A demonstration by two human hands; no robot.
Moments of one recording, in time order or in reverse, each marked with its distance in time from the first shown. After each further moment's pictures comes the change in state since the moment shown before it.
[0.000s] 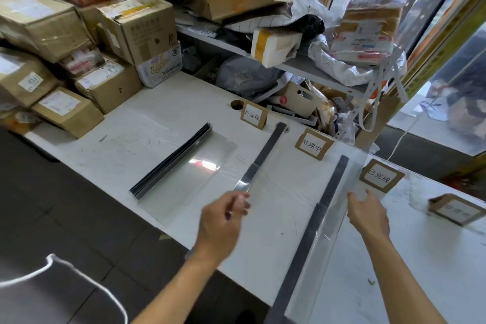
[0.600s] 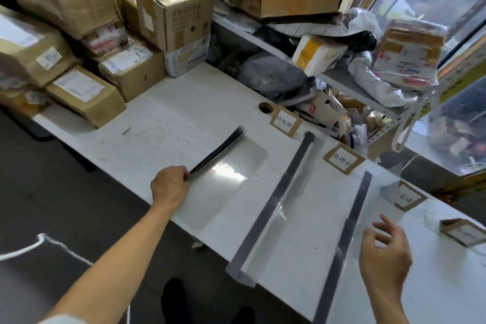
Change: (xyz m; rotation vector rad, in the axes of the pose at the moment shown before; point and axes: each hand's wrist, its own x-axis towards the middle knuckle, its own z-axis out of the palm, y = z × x) left_hand 0.157 -0.151 -0.195 0.755 0.012 -0.254; right_hand -0.148 -0.082 0.055 0.165 0.373 -0.216
